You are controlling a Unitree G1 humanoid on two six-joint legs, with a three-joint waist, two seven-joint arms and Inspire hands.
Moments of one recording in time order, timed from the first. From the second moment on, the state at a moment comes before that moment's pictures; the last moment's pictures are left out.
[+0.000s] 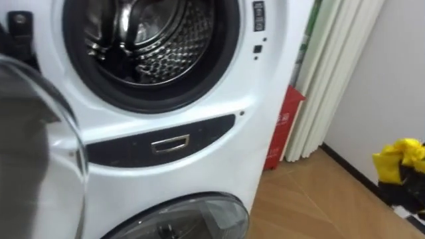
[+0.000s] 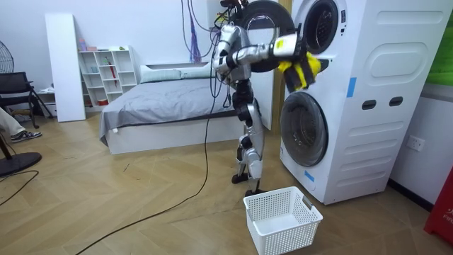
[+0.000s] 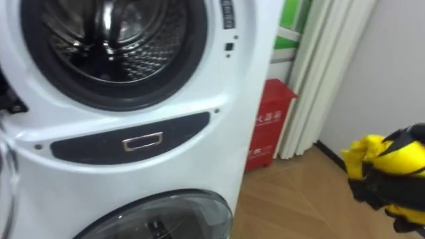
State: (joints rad) left arm 0.14 0.29 0.14 1.21 0.15 0.11 0.17; right arm 0.37 -0.49 -0.42 -0.33 -0.04 0.19 0.13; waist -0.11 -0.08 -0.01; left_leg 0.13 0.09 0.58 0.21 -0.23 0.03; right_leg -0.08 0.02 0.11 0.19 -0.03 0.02
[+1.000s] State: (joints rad) left arm 0.01 0.23 -0.14 1.14 0.07 0.05 0.13; right arm 0.03 -0.42 -0.13 0.83 0.02 -0.01 -0.03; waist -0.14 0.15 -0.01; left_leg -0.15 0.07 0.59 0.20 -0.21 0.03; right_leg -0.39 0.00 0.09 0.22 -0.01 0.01
